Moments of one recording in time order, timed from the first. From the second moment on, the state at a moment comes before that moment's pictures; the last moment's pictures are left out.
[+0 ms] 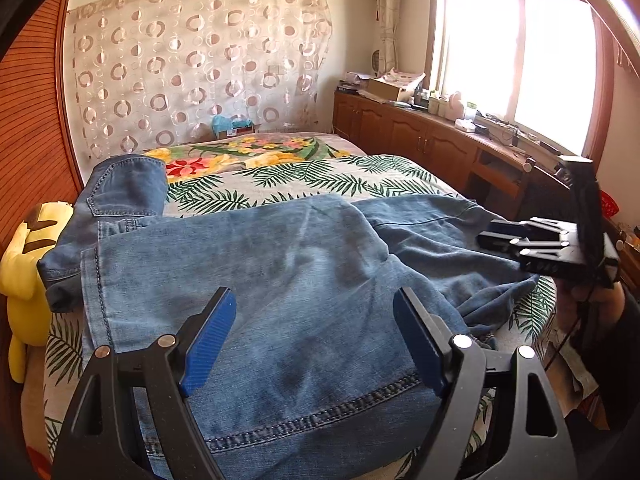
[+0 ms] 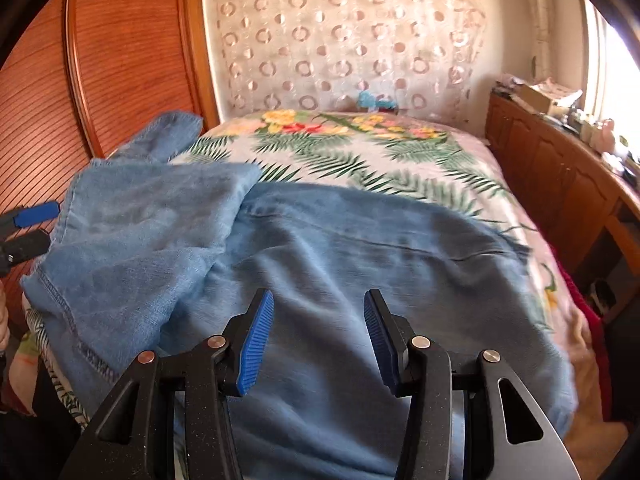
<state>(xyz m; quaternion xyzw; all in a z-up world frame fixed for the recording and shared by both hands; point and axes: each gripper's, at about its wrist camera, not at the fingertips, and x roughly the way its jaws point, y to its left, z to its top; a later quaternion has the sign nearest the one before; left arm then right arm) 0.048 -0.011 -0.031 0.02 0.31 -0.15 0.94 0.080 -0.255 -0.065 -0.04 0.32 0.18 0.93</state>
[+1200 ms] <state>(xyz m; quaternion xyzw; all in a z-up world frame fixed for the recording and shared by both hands) 0.053 -0.031 -0.060 0.01 0.35 -0.17 0.92 0.066 -0.400 -0.106 0.01 0.37 0.04 0.93</state>
